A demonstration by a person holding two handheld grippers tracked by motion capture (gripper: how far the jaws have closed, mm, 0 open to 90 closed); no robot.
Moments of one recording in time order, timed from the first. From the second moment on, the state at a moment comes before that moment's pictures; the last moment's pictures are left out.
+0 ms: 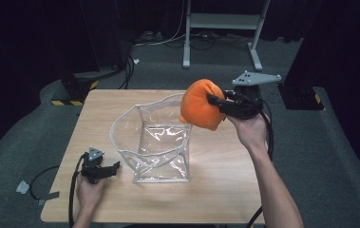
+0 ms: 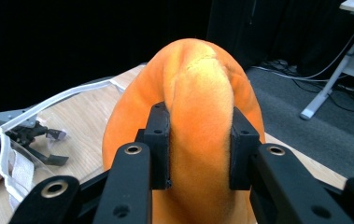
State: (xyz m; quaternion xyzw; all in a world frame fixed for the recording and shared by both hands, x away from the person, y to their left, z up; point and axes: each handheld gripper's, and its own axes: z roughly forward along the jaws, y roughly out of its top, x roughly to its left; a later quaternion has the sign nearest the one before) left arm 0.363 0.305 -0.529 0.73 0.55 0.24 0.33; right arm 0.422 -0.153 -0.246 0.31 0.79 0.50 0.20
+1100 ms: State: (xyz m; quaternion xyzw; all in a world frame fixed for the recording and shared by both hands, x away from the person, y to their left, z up) left arm 0.363 0.305 -0.529 0.73 0.55 0.24 0.33; right arm 0.438 -0.102 -0.241 0.28 0.80 0.50 0.18
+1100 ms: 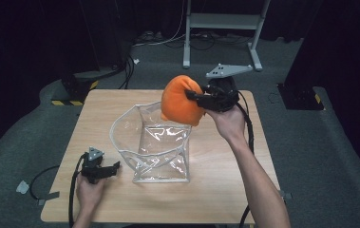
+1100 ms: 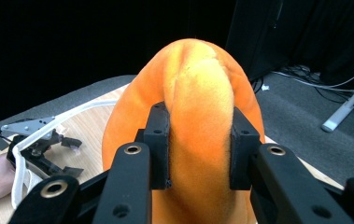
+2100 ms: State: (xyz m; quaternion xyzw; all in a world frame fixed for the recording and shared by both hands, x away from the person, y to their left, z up) left arm 0.363 0.305 -0.529 0.73 0.55 0.24 0.33; right arm 0.452 -0.061 -0.259 0.26 0.82 0.48 0.16
